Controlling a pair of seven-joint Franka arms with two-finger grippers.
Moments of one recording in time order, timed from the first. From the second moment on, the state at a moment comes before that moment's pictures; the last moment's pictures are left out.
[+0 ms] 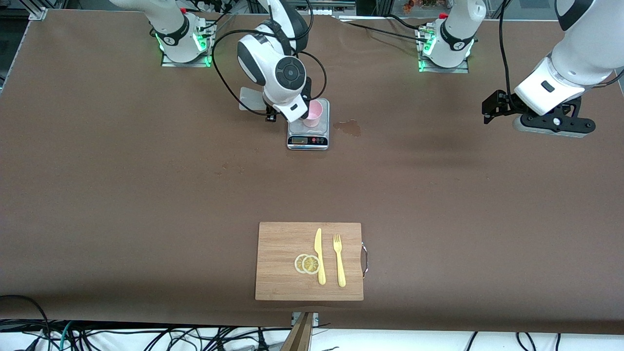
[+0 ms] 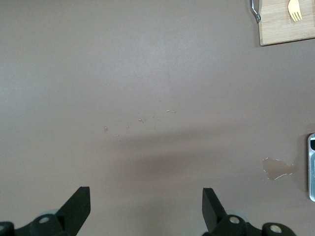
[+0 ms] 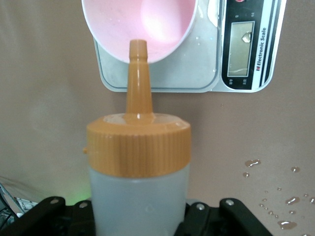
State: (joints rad) left arm -0.06 -0.06 -0.09 -1.78 0.03 1.67 -0.03; right arm 1.04 0.39 -0.23 -1.84 0.10 1.80 -0.76
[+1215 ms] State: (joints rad) left arm -0.05 -0.06 -0.09 -1.78 0.03 1.67 -0.03; right arm 1.05 0.47 -0.22 -1.71 0.07 1.68 -0.75
